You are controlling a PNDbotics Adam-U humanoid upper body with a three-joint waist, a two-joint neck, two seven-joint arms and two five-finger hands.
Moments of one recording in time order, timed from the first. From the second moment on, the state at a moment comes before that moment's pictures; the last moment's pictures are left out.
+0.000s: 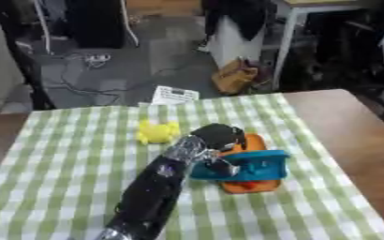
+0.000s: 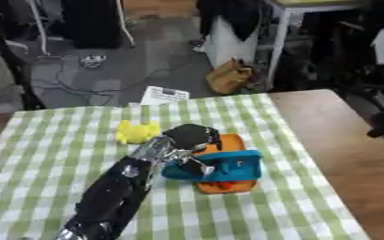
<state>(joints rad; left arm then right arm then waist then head) -0.99 -0.07 0.03 -0.67 -1.59 -0.41 -0.06 -0.24 -0.39 0.01 -1.98 0.13 -0.07 -0.02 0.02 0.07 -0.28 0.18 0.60</state>
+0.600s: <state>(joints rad) -0.99 -0.07 0.03 -0.69 -1.54 -0.42 -0.05 -0.24 -0.39 0.01 -1.98 0.13 -0.07 -0.02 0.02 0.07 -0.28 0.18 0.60</state>
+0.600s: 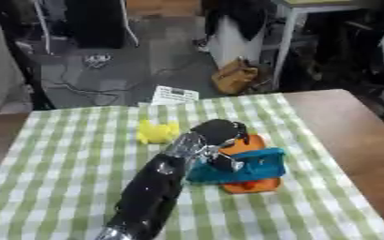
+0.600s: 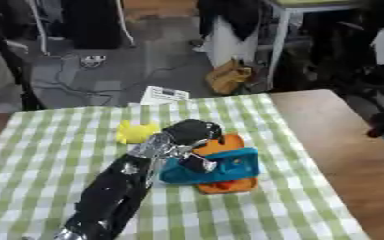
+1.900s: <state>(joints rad) -1.00 -0.07 0.03 -0.77 -1.42 -0.43 -0.03 -0.24 -0.39 0.01 -1.98 0.13 -0.07 -0.02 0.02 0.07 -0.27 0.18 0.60</state>
